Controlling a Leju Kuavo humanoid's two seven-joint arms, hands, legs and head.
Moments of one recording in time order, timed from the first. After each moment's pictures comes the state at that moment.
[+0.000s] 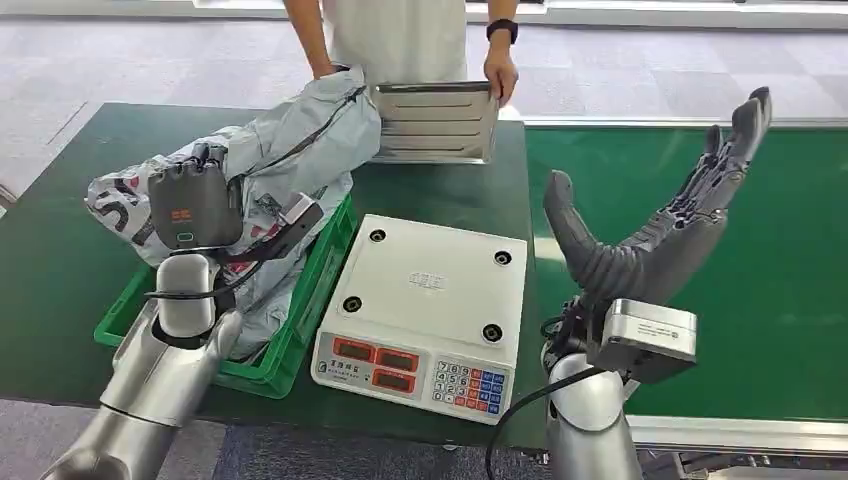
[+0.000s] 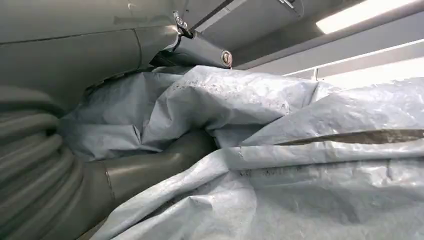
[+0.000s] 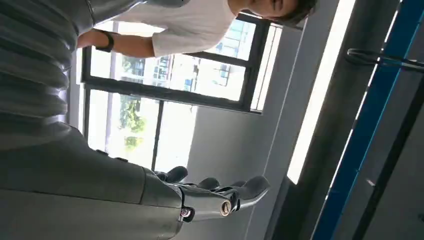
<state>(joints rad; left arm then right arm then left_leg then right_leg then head) -0.54 0.11 -0.40 -1.22 -1.50 0.41 0.35 -0.24 0.25 0.25 -1.81 0.68 -0.57 -0.53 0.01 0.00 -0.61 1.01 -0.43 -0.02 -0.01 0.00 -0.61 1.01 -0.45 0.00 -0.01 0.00</state>
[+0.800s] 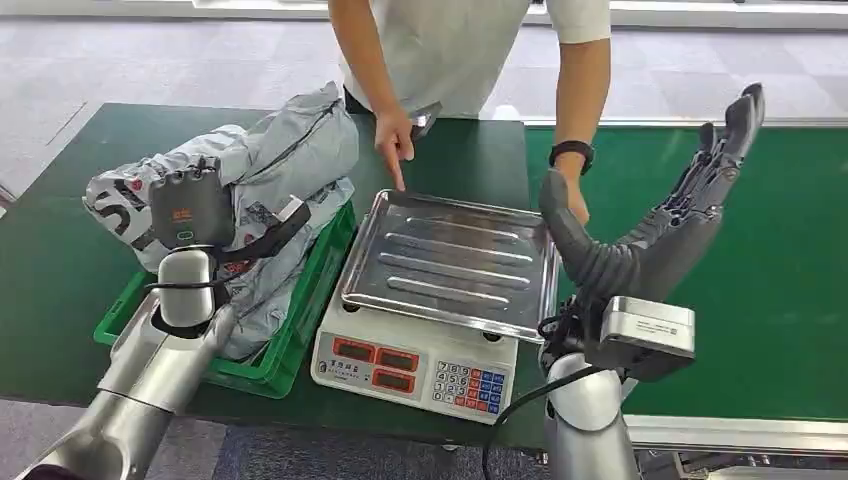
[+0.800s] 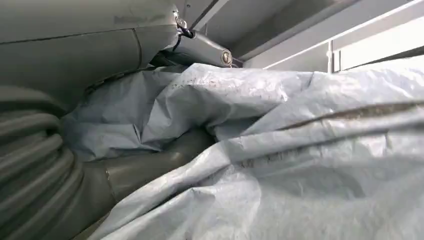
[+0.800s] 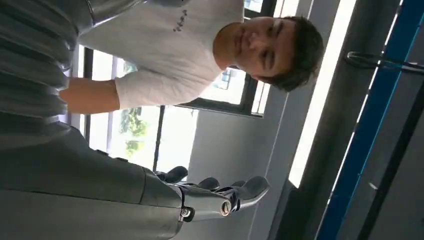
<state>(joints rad) -0.60 0.14 -0.39 -1.02 -1.50 0.40 0.40 -0.25 0.26 0.25 -1.81 0.68 -0.55 -0.52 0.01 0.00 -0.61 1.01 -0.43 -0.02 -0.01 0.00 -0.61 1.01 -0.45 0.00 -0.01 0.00</state>
